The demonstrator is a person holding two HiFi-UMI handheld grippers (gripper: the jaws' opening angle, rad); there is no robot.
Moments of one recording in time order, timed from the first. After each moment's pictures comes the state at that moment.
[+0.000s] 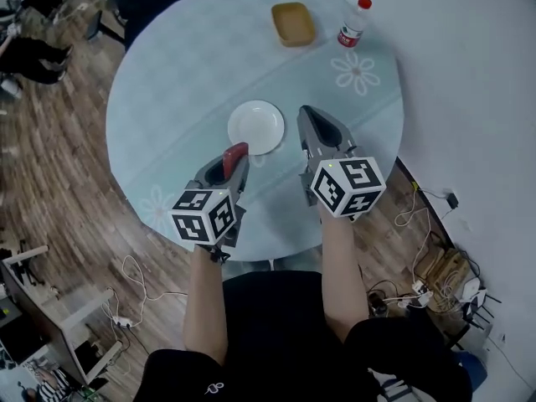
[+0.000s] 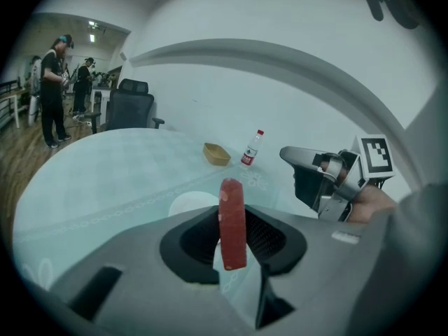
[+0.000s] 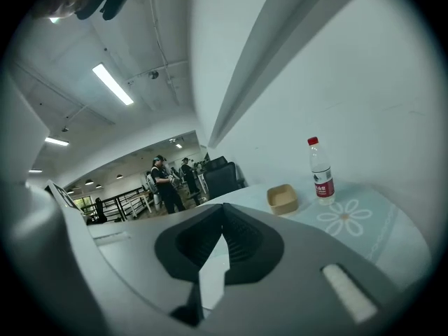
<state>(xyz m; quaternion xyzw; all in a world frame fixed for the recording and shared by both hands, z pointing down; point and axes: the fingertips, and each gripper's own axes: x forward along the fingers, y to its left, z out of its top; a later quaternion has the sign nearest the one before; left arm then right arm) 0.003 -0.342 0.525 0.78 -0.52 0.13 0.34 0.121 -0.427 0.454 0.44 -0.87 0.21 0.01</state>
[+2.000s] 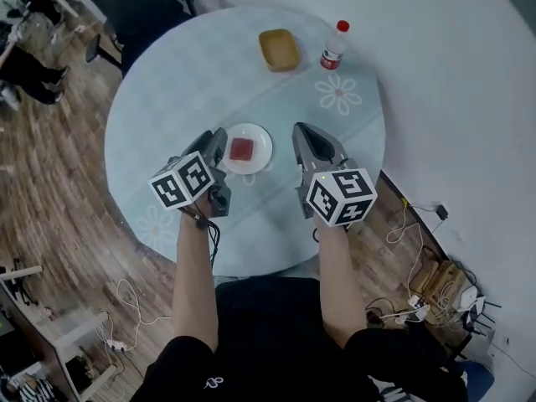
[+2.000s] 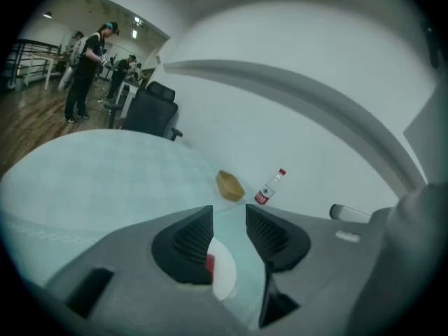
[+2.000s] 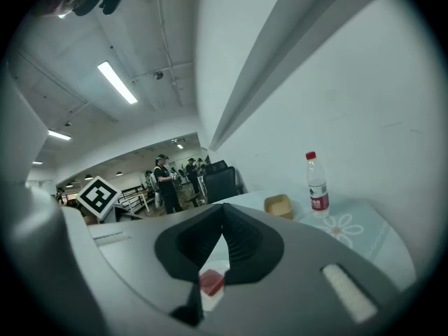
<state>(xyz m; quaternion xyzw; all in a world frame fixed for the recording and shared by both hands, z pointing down) -0.035 -0.422 0.503 0.73 -0.57 0.00 0.37 0.141 -0.415 0.434 0.45 -0.87 0.18 0.01</state>
